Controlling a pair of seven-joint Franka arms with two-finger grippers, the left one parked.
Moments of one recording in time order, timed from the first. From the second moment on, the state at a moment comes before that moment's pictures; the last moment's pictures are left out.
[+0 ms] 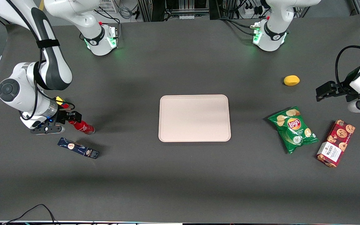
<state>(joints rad) 0.25 0.16 -0.26 -2.13 0.02 2.27 -0.07</state>
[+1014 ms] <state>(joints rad) 0.24 0.15 -0.26 -2.05 0.04 2.12 -0.07</state>
